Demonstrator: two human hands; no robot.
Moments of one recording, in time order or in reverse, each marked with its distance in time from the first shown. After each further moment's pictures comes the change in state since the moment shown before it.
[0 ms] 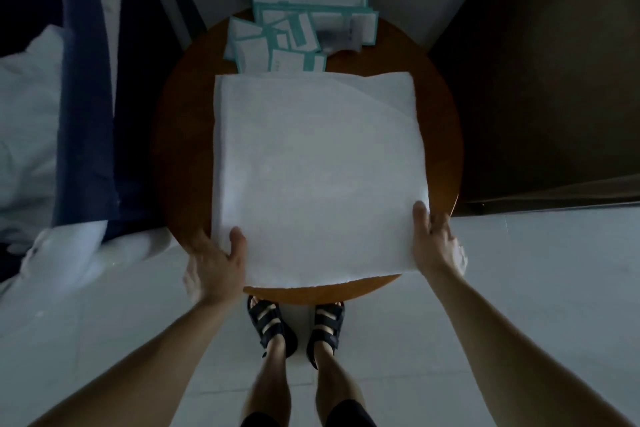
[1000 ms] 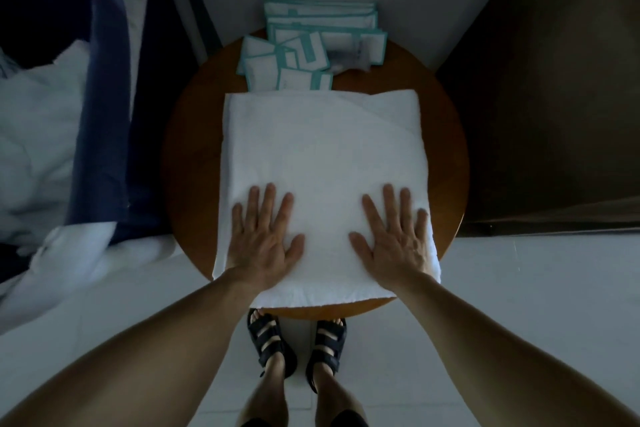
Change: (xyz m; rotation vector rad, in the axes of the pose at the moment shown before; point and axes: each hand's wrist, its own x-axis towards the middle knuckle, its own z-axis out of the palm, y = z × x) left_hand 0.029 0.040 0.028 0.661 -0.224 0.744; right_hand 0.000 -0.031 0.033 -0.505 -0.011 -0.732
